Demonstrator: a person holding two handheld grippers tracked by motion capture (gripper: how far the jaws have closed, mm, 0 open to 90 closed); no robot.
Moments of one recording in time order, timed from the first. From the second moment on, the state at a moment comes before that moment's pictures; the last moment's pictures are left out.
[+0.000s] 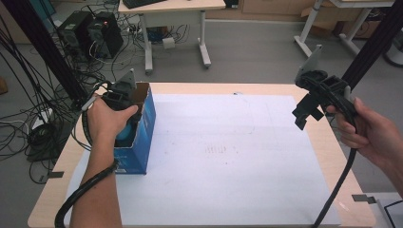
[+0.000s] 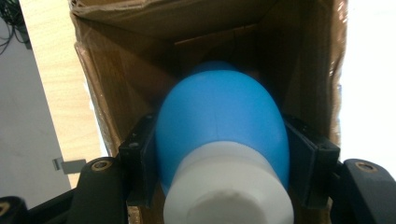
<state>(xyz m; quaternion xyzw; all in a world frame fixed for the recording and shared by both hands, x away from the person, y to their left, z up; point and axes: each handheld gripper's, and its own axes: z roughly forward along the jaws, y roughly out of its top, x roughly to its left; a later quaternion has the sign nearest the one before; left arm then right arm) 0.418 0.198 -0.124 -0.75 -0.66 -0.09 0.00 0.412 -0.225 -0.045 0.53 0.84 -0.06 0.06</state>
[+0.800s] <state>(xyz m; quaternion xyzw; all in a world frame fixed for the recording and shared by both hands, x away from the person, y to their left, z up) 0.412 0.217 -0.131 -0.73 -0.67 -0.10 -0.04 0.417 -0.212 -0.052 0.53 0.84 -0.07 0.07</state>
